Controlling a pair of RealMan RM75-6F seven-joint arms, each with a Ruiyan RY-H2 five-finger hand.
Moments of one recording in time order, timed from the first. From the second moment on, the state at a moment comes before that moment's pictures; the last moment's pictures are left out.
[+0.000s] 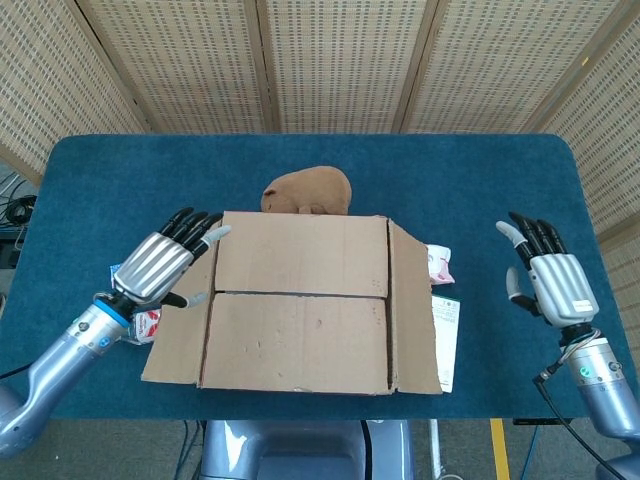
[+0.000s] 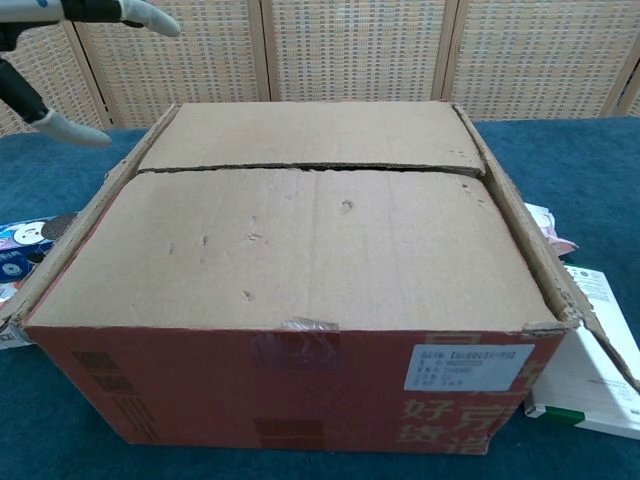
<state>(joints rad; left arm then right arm) -0.72 -1.00 -0.15 -1.90 1.32 0.97 0.27 0.38 -0.99 0.18 -1.74 -1.38 1.25 0.09</state>
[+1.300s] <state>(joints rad) -0.85 -1.26 -0.18 -1.79 1.05 0.96 0.51 0.32 -1.03 0.15 -1.70 -1.42 1.32 0.08</state>
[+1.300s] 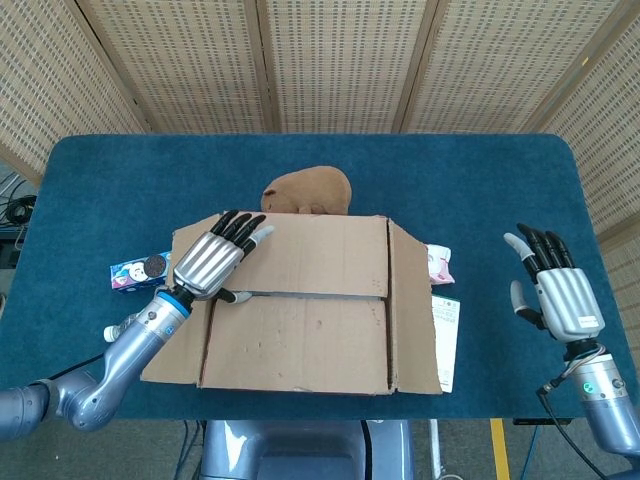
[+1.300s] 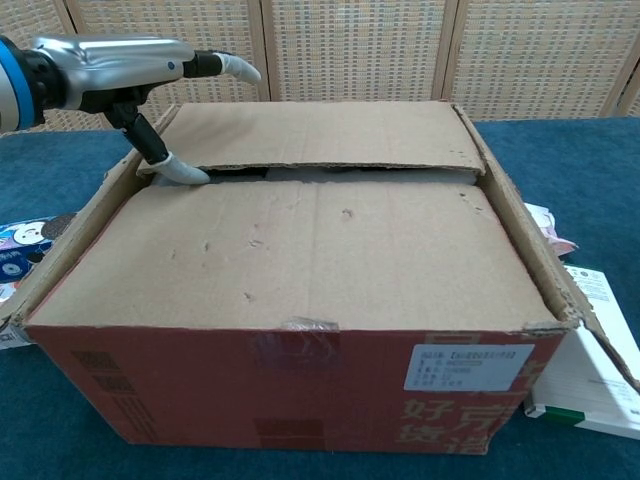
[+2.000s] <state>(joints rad) -0.85 -1.25 -0.28 -1.71 1.16 1.12 0.47 0.32 -1.03 0.16 -1.70 -1.41 1.31 0.09</state>
